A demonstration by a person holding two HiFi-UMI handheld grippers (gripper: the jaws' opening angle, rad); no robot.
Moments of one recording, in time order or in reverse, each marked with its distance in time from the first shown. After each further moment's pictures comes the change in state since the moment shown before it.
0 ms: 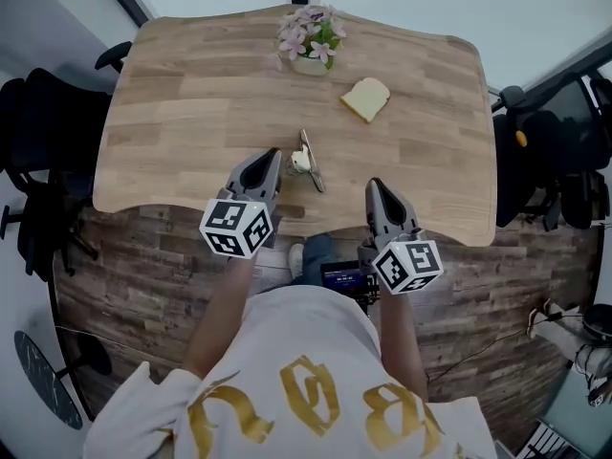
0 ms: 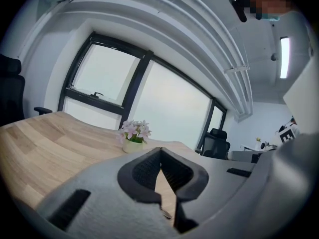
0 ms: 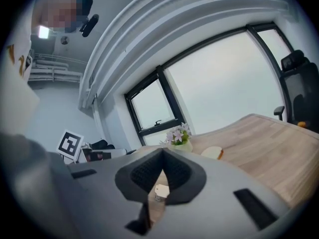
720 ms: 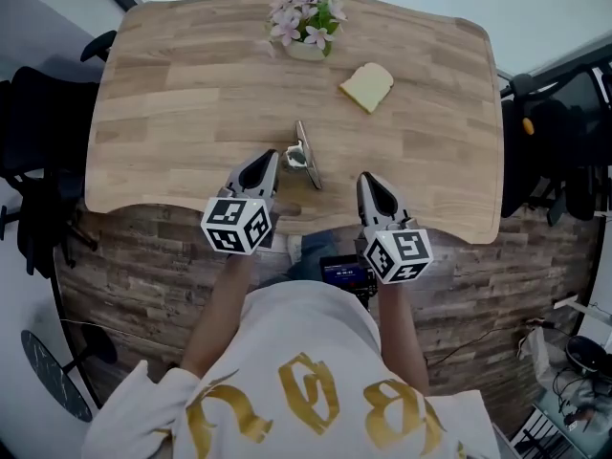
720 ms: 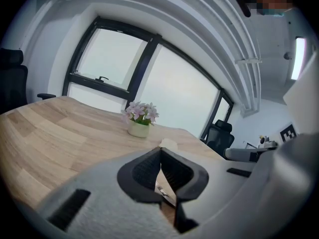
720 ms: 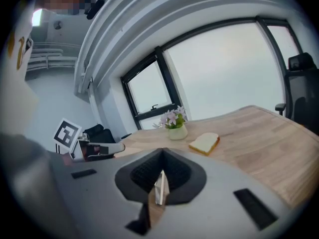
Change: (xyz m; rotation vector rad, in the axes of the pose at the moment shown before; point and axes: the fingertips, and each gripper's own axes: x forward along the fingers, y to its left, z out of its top) left arm 0.027 0.028 -0.059 -0.063 0.148 0.049; right arm 0.037 -0.026 -0.051 -0.037 0.183 -0.029
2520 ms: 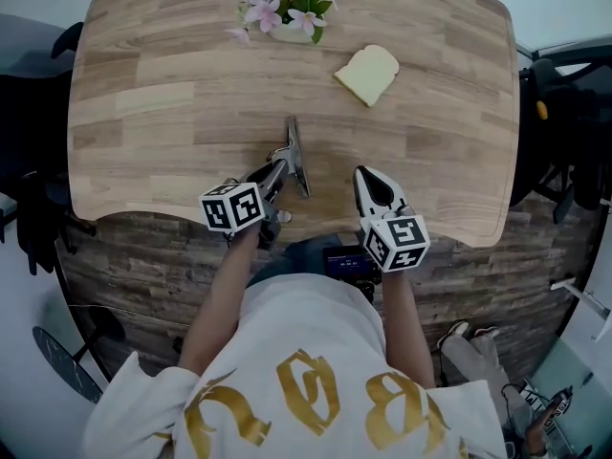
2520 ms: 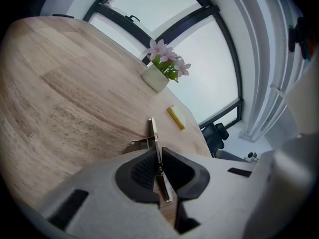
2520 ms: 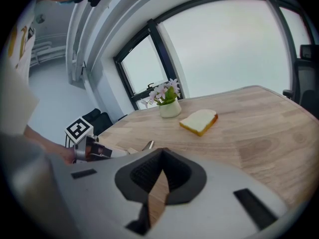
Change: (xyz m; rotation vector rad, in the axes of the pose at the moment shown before) left arm 0.074 0.021 -0.120 -0.488 0.365 -0.075; right arm 0.059 -0.058 -0.061 0.009 0.248 0.018
